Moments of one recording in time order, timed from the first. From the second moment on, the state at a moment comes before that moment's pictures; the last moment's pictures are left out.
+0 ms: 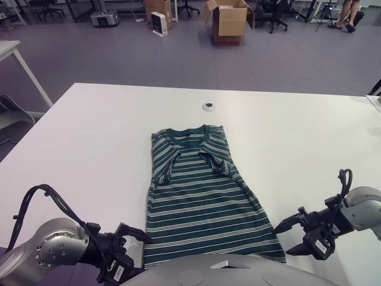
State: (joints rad) left arm 0.58 1.06 -0.04 -0.47 0.17 -0.50 -1.13; right arm 0.27 -1.12 0.15 -0.17 0.08 -0.68 1.40
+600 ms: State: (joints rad) left arm 0.53 1.01 -0.08 -0.49 -0.19 -0.22 -1.12; right arm 0.28 -1.17 0.23 -0.24 0.21 -0.44 1.38
